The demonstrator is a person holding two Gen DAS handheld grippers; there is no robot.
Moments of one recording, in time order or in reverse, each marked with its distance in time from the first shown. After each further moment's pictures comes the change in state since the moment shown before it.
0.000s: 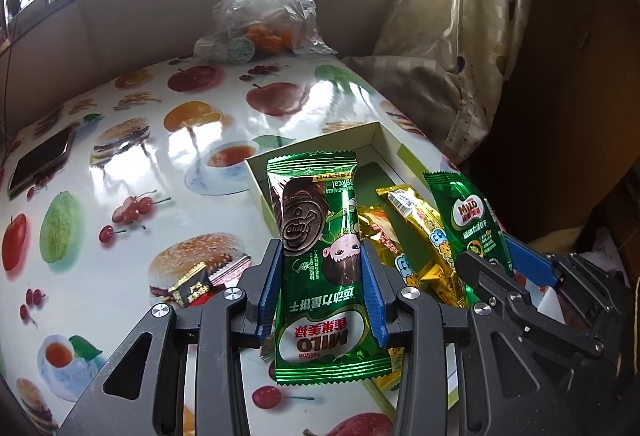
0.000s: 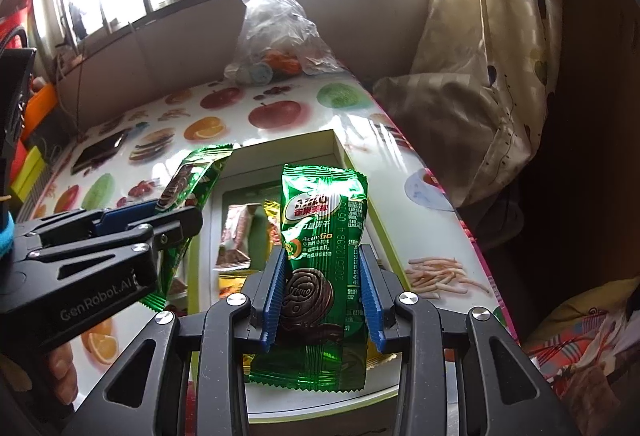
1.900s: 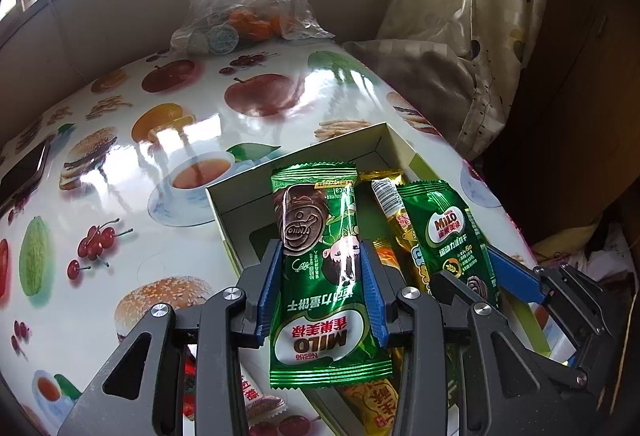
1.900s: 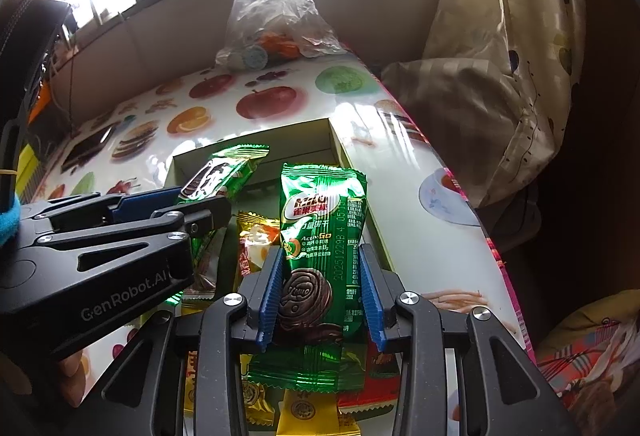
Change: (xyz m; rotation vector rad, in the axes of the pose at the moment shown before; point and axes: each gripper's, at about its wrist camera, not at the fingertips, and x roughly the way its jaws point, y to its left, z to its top) left arm 0.051 -0.011 0.027 0.013 0.057 0.027; right arm 0.053 -0.014 0.012 -0.012 0.039 0.042
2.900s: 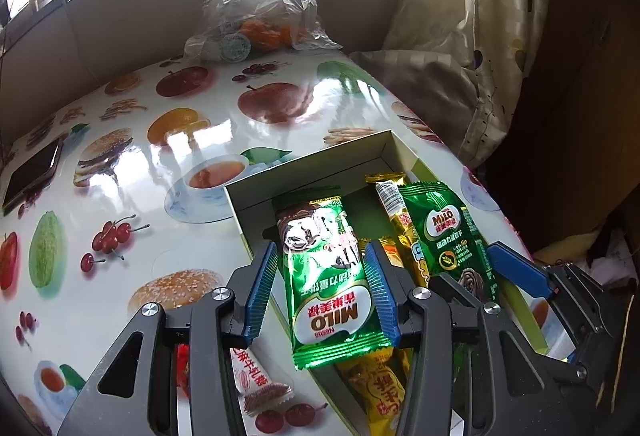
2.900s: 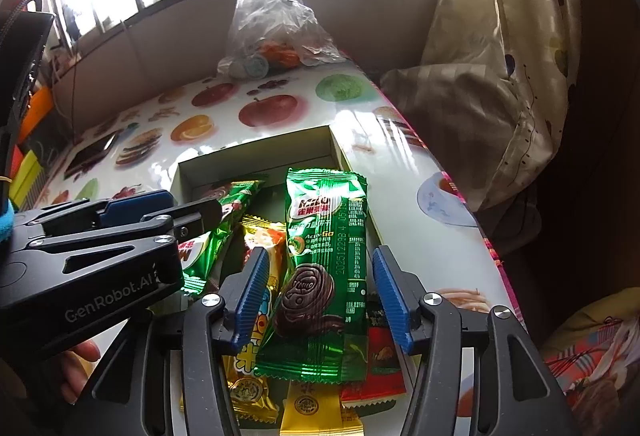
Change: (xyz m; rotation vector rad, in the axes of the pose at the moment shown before) left arm -0.015 0.001 -0.007 -0.015 -0.037 0.018; right arm -0.006 0.000 -0.003 0.012 -0.031 0.004
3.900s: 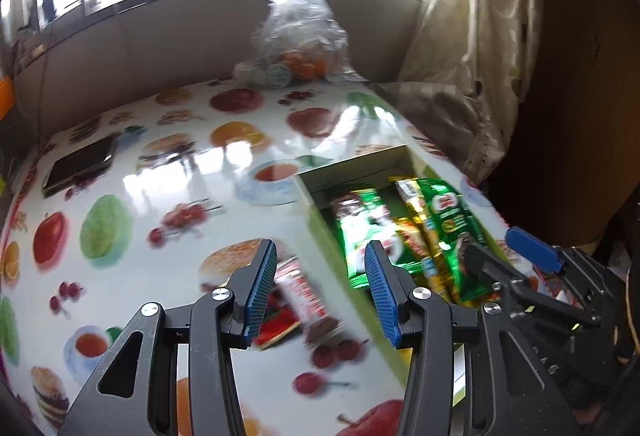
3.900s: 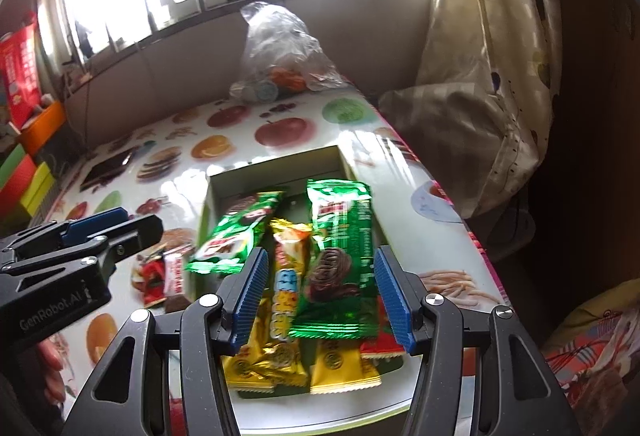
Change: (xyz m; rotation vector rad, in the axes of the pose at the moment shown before) left arm -0.072 0.039 -0.035 -0.044 -0.113 0.047; right arm -0.046 0.015 -0.011 0.012 -0.076 0.008
